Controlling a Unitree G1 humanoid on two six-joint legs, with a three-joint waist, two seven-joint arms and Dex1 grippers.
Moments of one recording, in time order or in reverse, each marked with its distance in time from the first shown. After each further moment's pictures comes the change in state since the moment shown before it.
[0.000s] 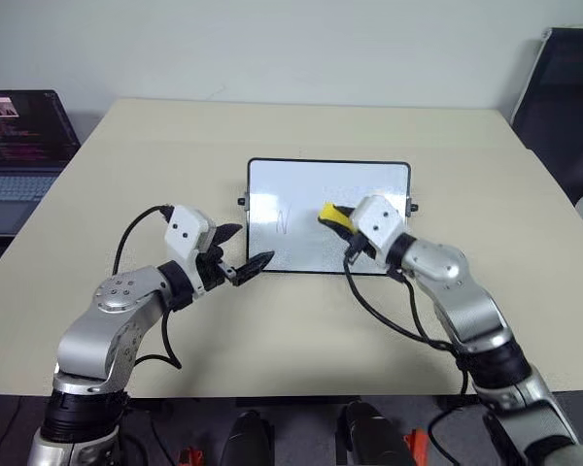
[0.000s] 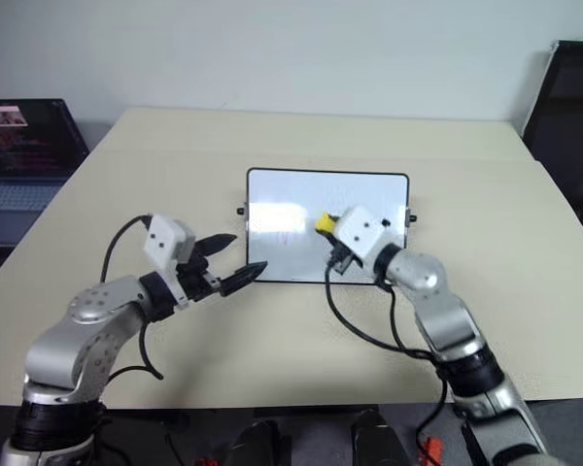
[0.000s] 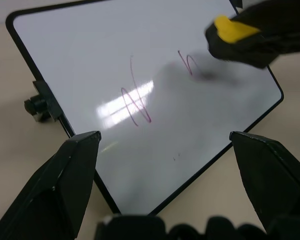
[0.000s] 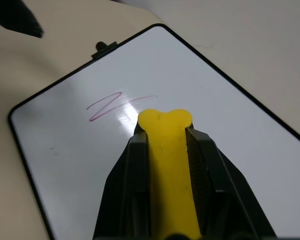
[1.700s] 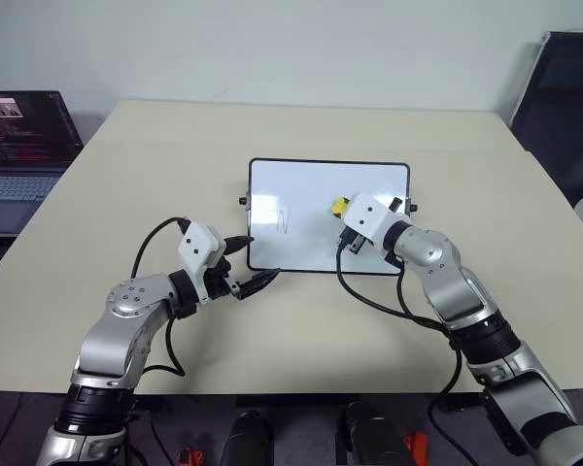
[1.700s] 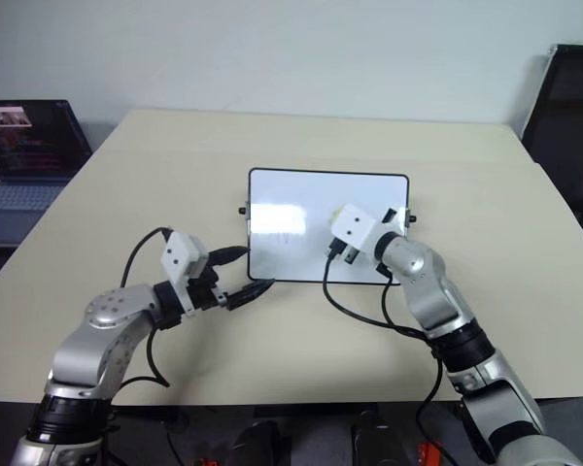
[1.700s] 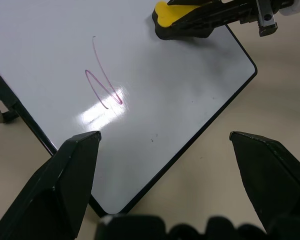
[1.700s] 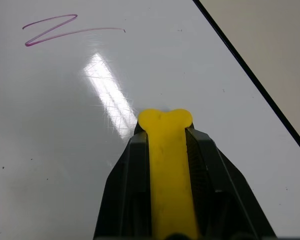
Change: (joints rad) left arm 0.005 -0.025 -0.051 0.124 0.058 -0.171 -0.132; right arm -0.037 -0.029 0.051 0.111 -0.190 0.000 0.042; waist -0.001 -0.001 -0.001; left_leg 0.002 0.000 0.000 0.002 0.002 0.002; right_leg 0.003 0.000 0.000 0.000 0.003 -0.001
